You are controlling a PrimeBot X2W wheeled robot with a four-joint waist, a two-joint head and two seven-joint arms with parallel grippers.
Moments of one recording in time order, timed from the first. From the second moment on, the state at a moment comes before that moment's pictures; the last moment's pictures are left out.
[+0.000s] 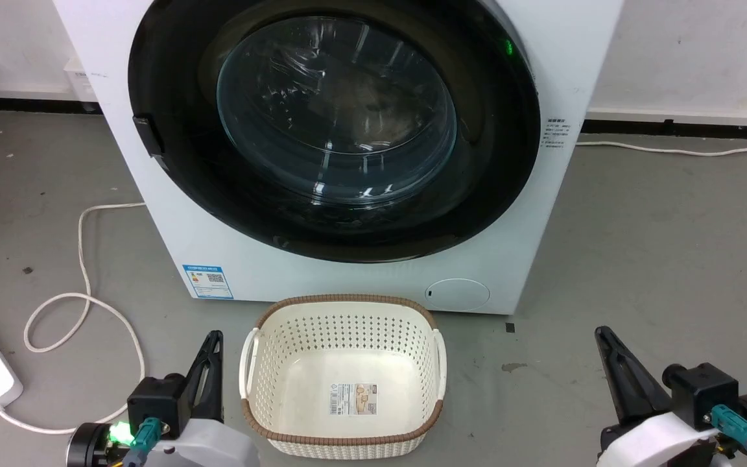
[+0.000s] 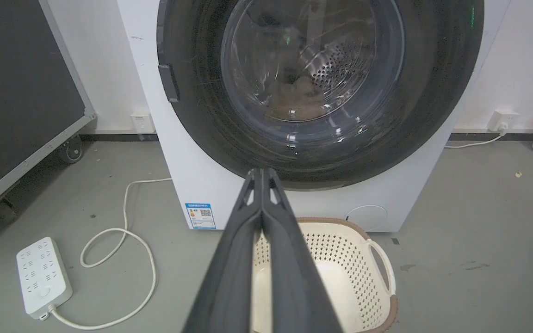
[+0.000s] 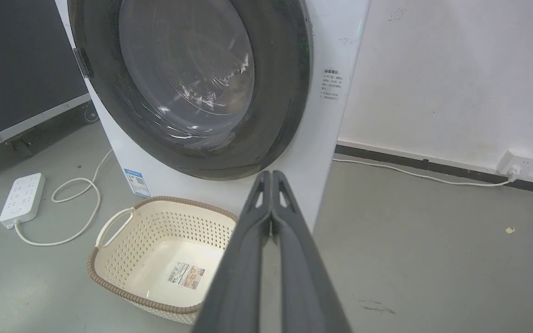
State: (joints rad) left arm 0.02 0.05 -0.02 0.02 -0.04 -0.02 -0.06; right arm 0.02 -0.07 0.00 0.03 0.04 0.13 -0.06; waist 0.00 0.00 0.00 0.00
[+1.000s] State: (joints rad) left arm 0.02 0.05 0.00 0.00 0.00 0.00 0.00; right arm 0.01 -0.06 0.00 0.01 0.01 0.13 0.00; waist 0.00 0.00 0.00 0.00
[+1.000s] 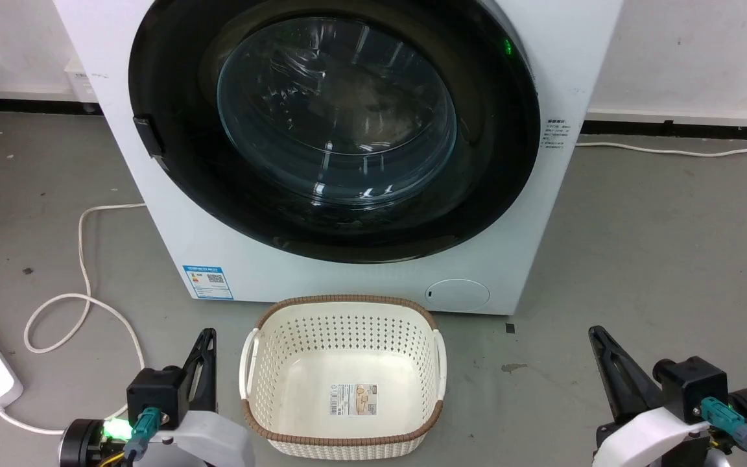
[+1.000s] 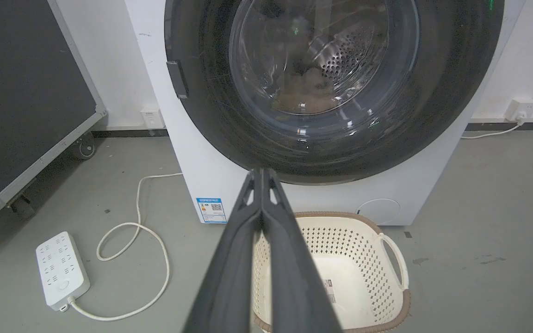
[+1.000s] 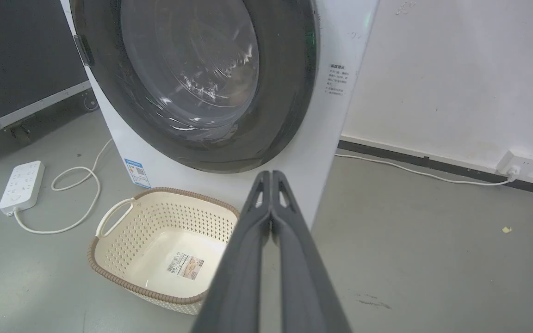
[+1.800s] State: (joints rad) left arm 0.02 0.05 0.00 0.00 0.00 0.00 0.00; right arm 0.01 -0.05 0.00 0.01 0.01 0.13 0.00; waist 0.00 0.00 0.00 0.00
